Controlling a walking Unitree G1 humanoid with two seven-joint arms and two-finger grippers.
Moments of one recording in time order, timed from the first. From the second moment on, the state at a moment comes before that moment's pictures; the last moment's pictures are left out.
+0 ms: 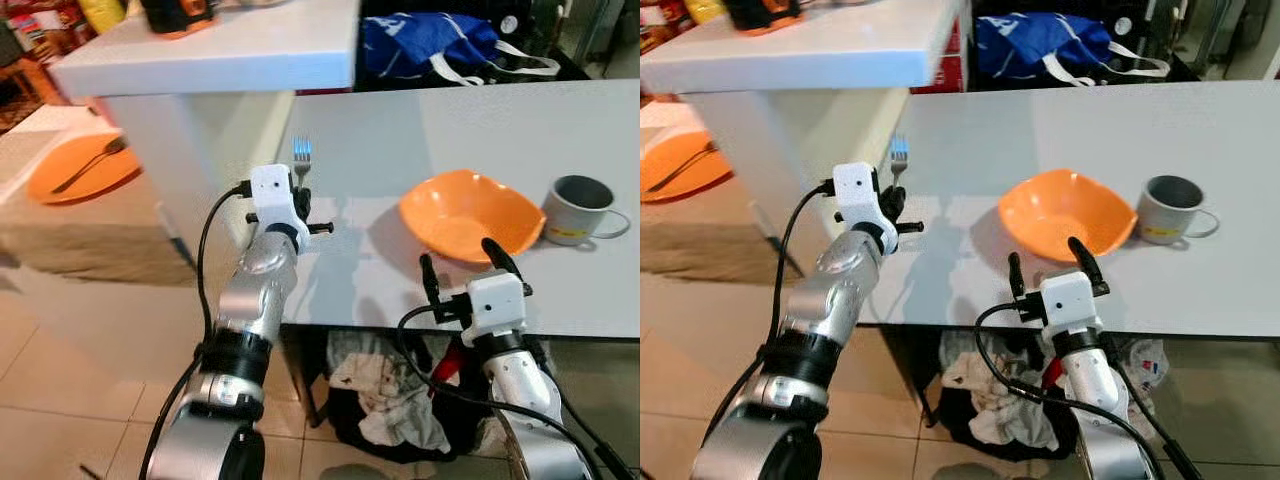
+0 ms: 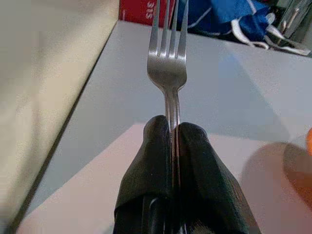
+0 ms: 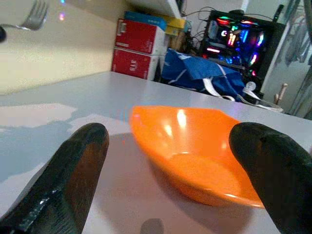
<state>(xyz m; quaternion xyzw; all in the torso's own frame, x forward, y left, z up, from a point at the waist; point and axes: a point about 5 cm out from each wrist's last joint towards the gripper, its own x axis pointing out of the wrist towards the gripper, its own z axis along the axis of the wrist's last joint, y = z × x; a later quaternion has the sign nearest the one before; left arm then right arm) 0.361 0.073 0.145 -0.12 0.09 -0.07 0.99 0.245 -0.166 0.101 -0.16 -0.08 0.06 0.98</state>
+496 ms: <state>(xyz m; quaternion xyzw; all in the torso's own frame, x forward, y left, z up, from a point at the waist) 0.376 0.046 0.138 -0.10 0.15 -0.14 0.97 0.227 -0.162 0.096 -0.15 -0.07 0.06 0.99</state>
